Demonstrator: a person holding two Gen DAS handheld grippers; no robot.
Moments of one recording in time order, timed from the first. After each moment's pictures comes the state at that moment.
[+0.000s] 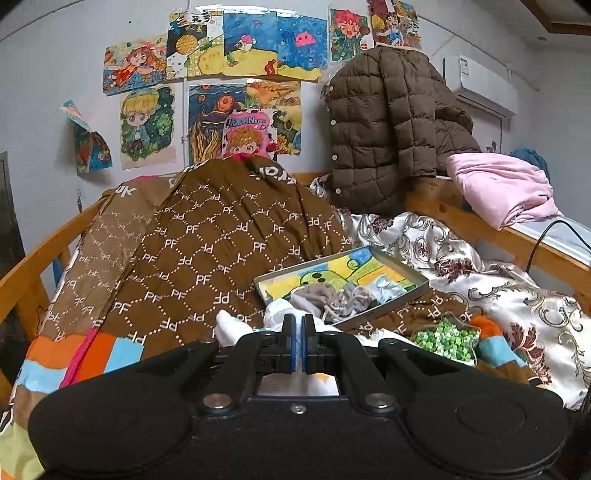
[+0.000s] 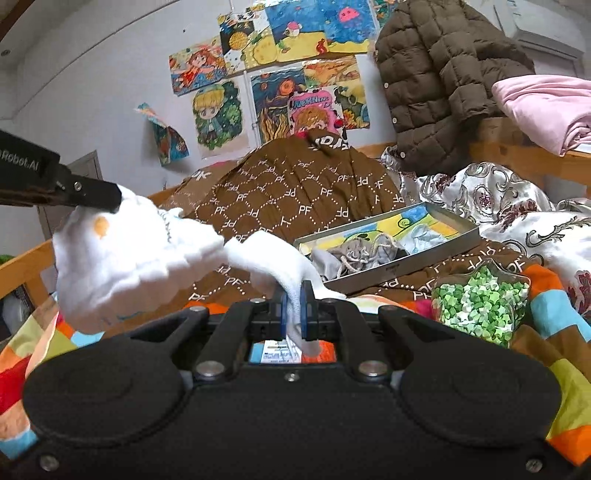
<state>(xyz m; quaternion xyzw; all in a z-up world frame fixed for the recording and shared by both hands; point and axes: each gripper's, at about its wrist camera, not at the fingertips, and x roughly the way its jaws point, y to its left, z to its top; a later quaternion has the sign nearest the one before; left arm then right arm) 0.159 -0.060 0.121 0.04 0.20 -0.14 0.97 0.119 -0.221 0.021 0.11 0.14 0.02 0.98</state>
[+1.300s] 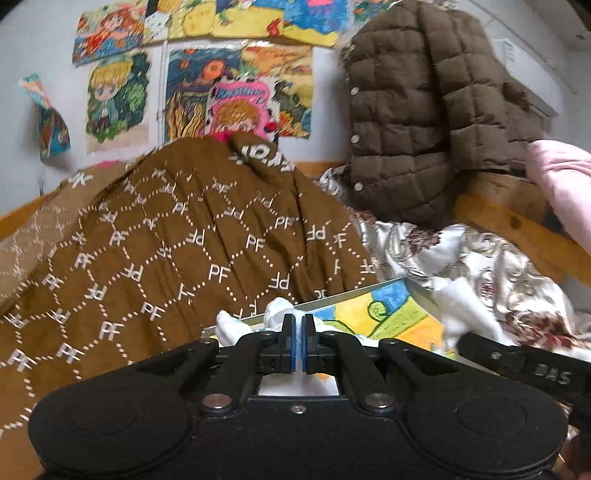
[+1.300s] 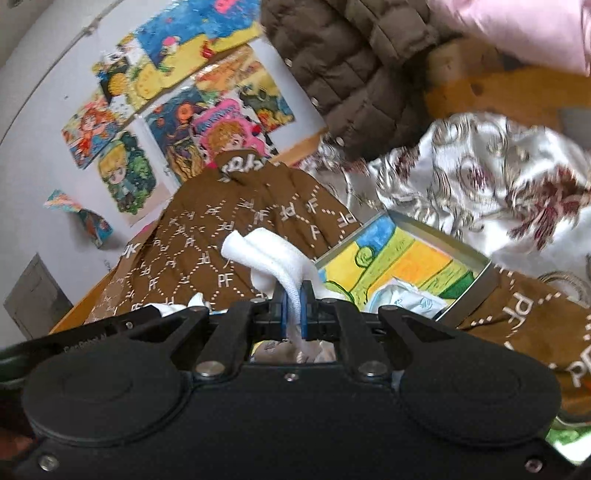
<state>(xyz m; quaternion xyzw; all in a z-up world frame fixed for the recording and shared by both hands) 0.467 -0.189 0.038 0.01 0.22 -0.10 0.97 0.352 -0.371 -0.016 0.30 0.15 -0.03 0.94</state>
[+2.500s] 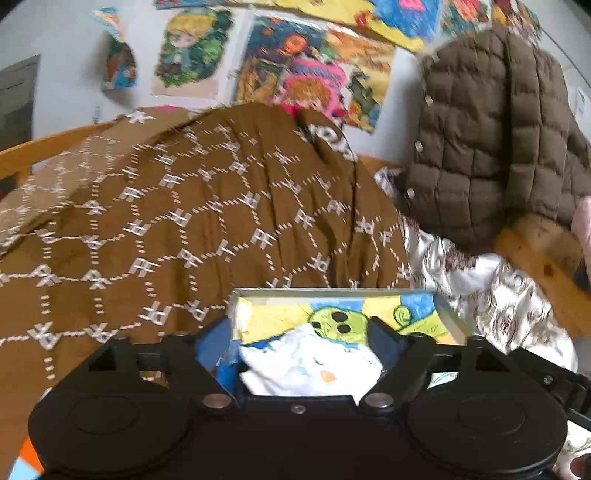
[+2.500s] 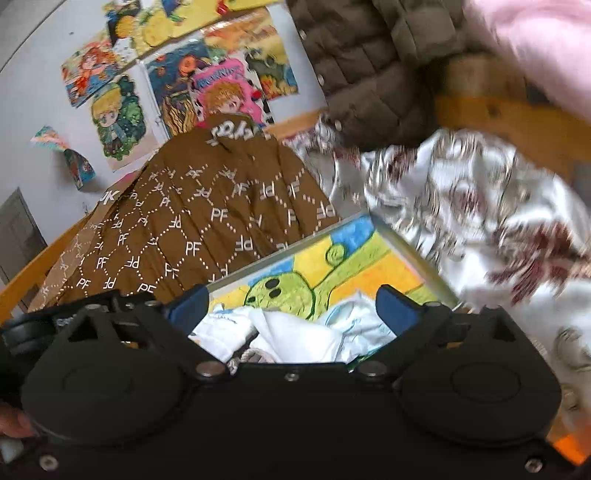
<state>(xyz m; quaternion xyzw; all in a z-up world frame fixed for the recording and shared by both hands) 0.444 -0.150 0.043 -0.10 0.24 -0.03 0.96 0.355 -0.377 0.016 0.17 0.20 -0.04 0.96</state>
